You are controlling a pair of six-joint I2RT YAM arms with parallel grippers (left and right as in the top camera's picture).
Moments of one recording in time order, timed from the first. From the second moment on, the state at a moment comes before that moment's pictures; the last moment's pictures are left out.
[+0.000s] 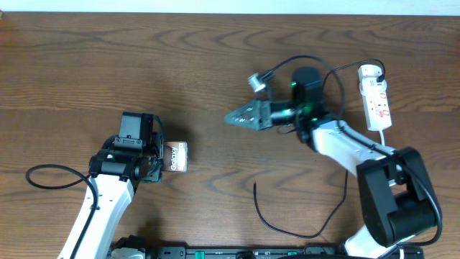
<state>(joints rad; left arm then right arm) -0.13 1.15 0.77 -0.80 -0.04 -1.64 0.38 1.79 0.94 0.41 -1.27 0.82</state>
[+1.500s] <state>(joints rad) -0.13 1.15 0.77 -0.80 0.22 -1.77 0.66 1.79 0.94 0.34 -1.05 0.55</state>
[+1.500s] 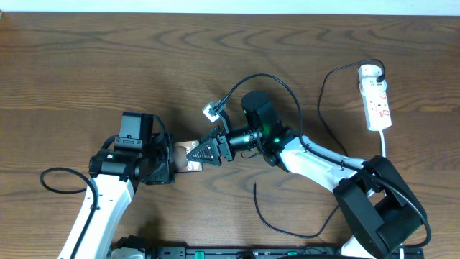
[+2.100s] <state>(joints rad) -0.13 1.15 0.77 -0.78 0.26 -1.81 0.71 1.79 0.94 0.30 -0.93 0.58</state>
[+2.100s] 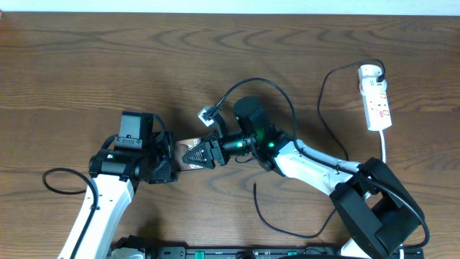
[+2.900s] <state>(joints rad) -0.13 1.15 0.77 -0.76 0.26 -1.83 0.74 1.79 0.94 0.30 -0.82 0.79</state>
